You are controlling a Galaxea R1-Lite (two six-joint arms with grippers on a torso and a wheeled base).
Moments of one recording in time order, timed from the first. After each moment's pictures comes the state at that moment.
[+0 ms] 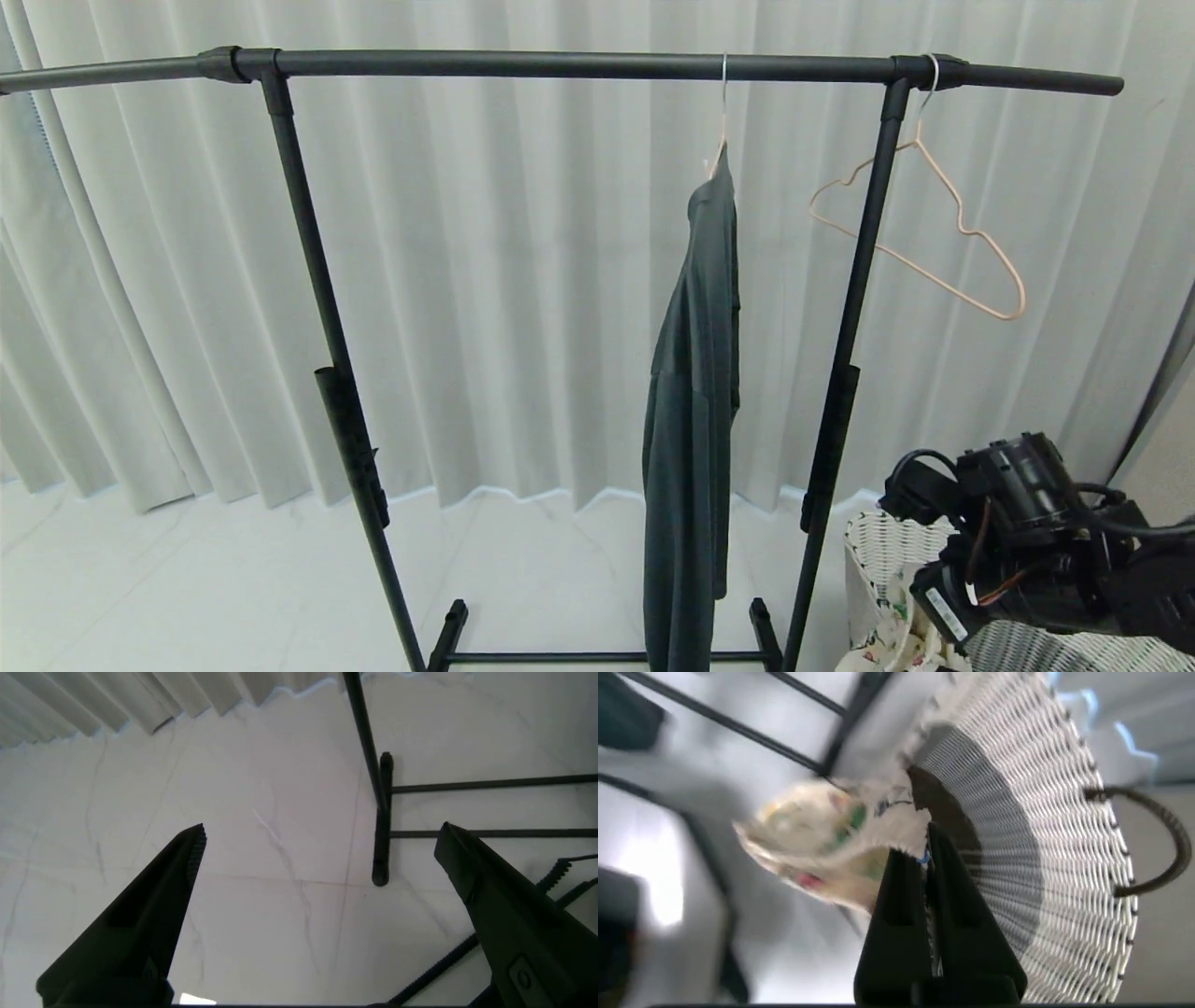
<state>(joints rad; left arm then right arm) -0.20 0.64 -0.01 -0.02 0.41 0.16 0.44 1.70 -0.56 -0.21 -0.16 -0.18</state>
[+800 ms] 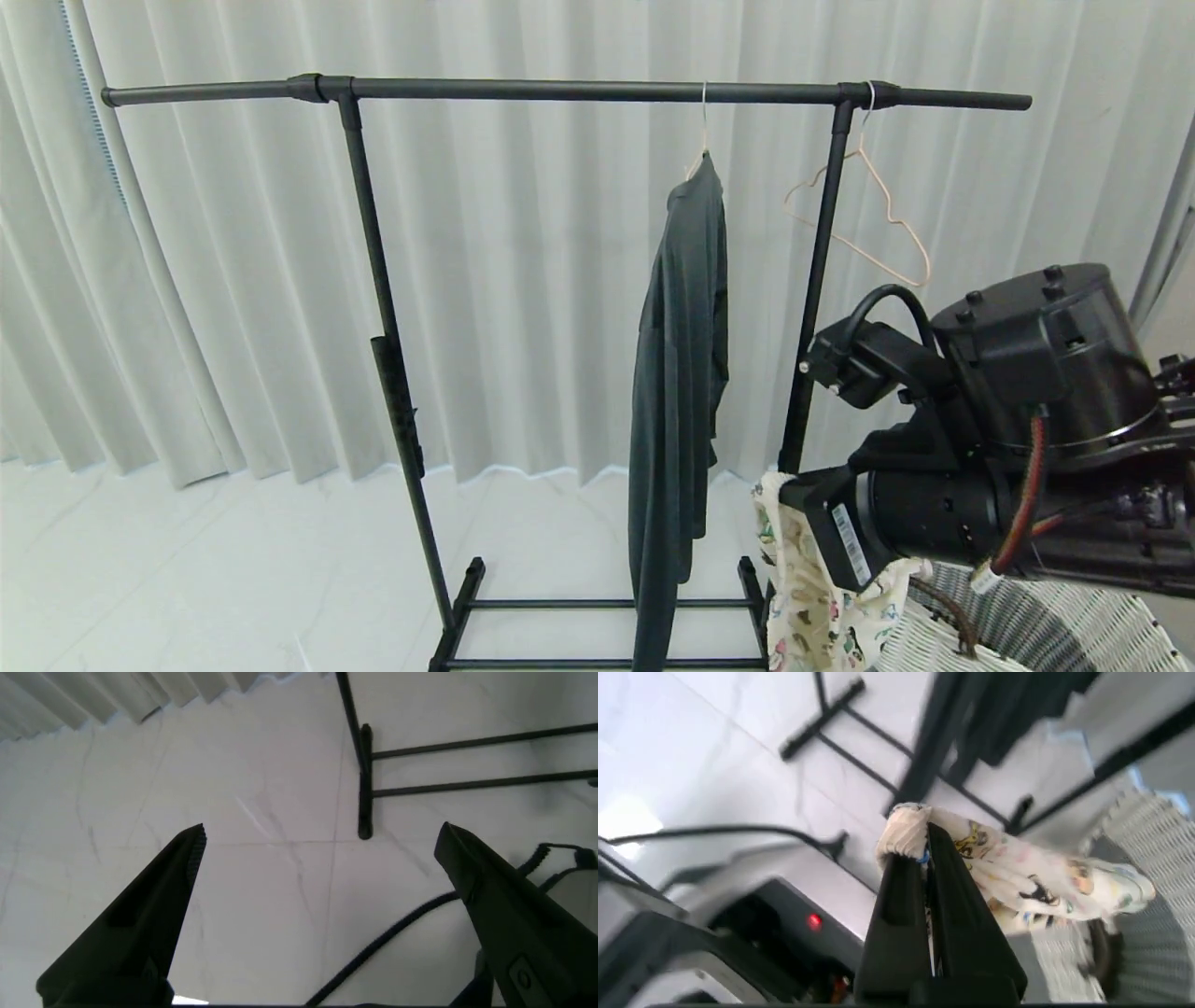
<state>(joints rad) -0.22 0.63 -0.01 -0.02 0.31 0.16 0.93 1.53 -1.02 0.12 -0.17 0.18</state>
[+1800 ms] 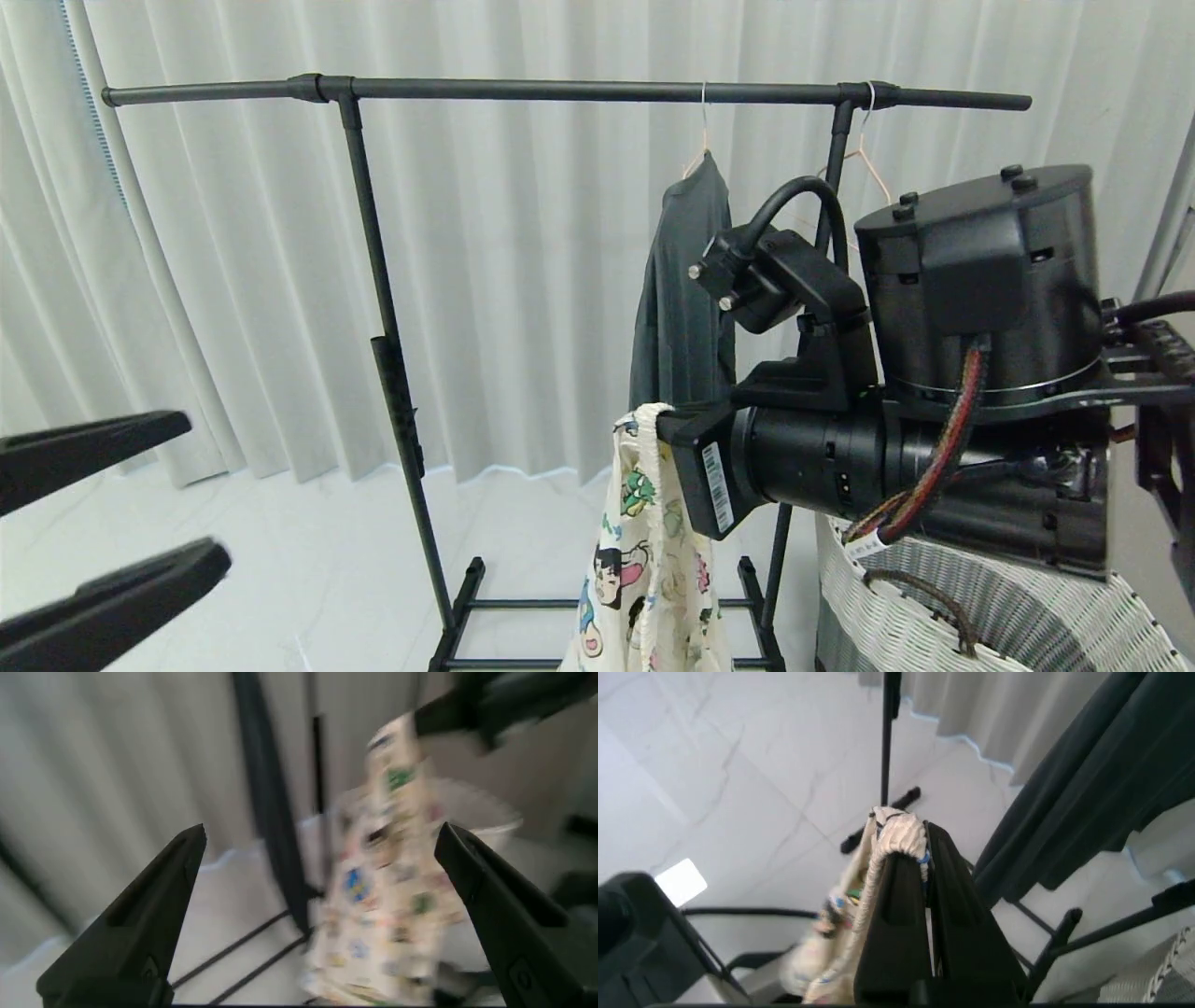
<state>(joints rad) -0.47 0.80 -0.68 -0.02 -0.33 -0.01 1.08 1.65 -1.21 -0.06 -0.19 0.18</state>
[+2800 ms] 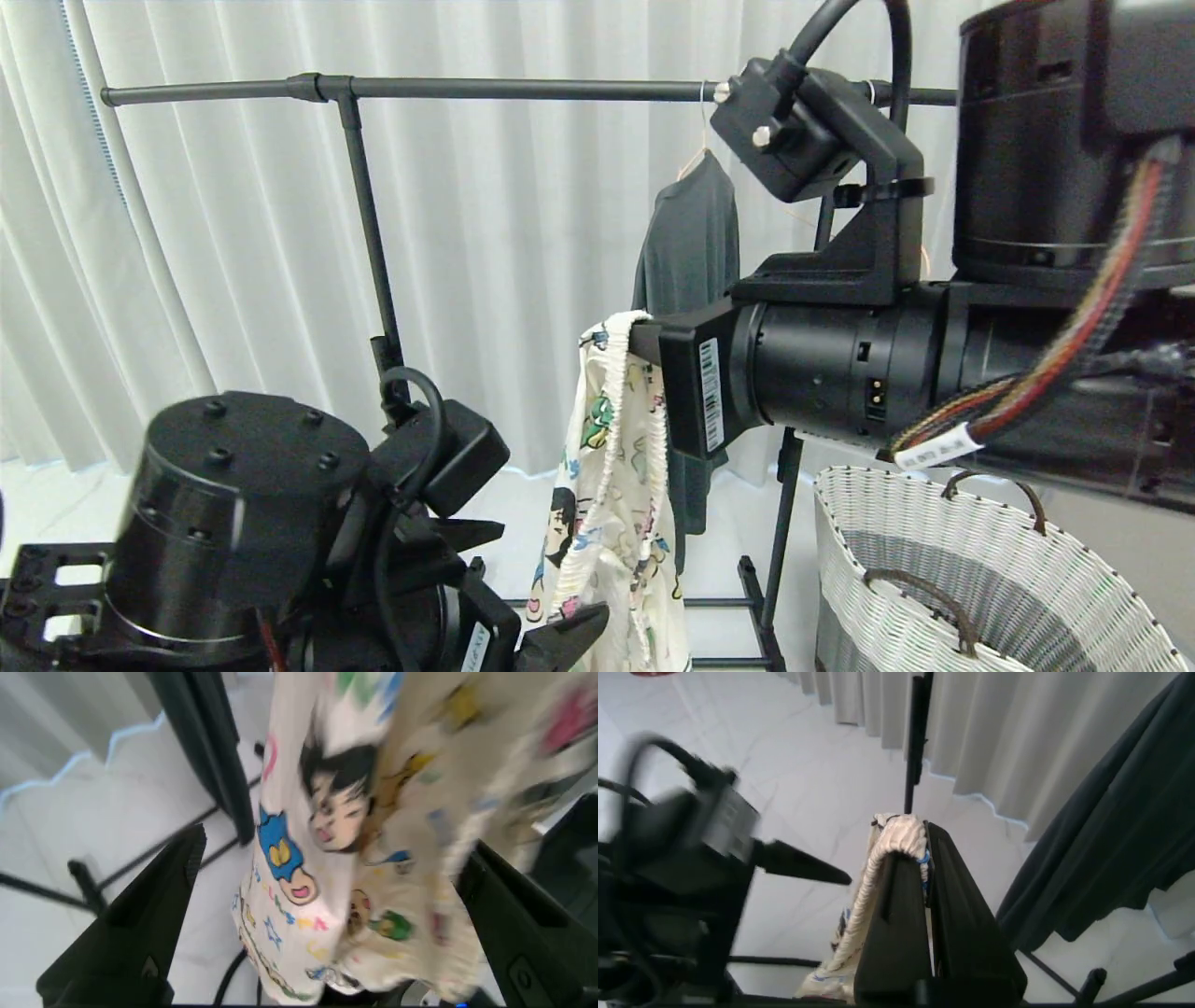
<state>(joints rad) -0.84 1.38 -0.68 -0.07 0.07 -0.12 1.13 1.63 -1.35 -0.05 -0.19 0.18</state>
